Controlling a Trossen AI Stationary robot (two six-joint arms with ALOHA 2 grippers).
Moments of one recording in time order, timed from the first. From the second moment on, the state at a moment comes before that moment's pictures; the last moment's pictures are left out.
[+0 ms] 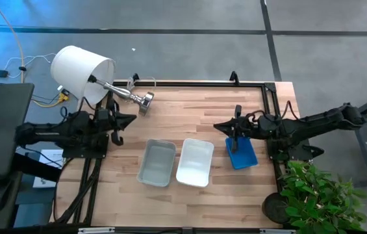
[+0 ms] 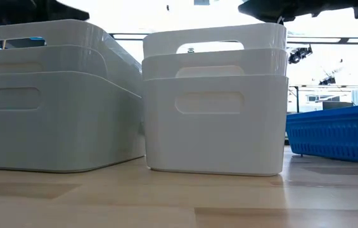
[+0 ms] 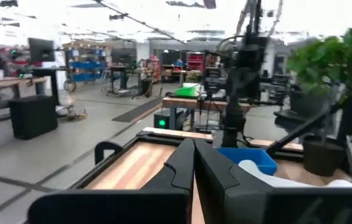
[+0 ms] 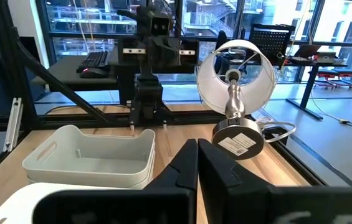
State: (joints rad) left arm 0.14 0.25 0.24 0.13 -0.23 -0.01; right arm 0.13 0.92 0.52 0.36 0.28 -0.04
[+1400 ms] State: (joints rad) left arm 0.21 0.12 0.01 0.03 -0.06 -0.09; right arm 0.11 0.75 0.51 0.05 0.28 0.10
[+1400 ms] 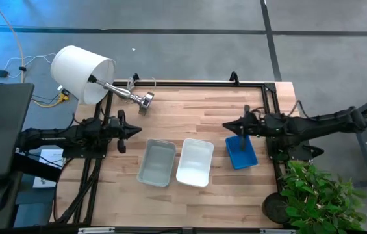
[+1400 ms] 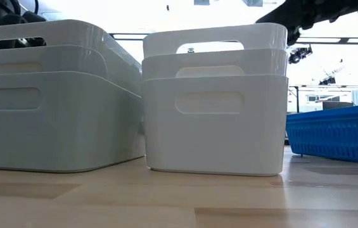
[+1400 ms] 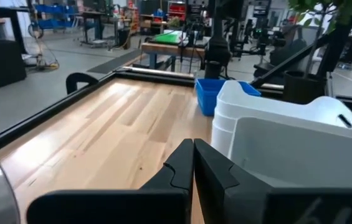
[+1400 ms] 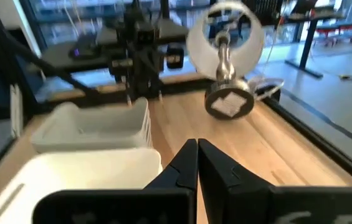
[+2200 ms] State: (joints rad) left arm 0.21 0.13 0.01 0.02 -0.01 -0.12; right arm 0.09 0.02 0.01 0.06 0.27 0.20
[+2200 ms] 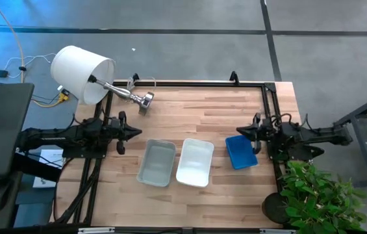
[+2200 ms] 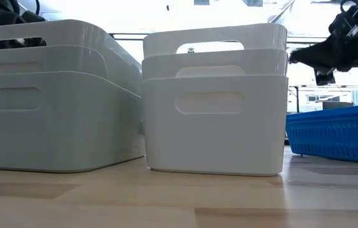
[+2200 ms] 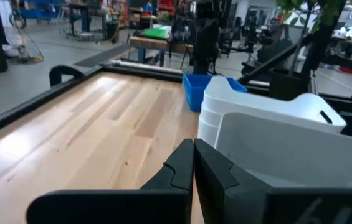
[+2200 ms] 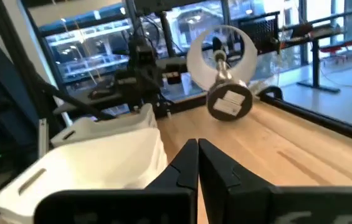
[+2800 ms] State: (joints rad) left arm 0.20 0.17 0.01 0.04 0.13 -0.10; right arm 0.09 0.03 0.01 0.05 0.24 0.10
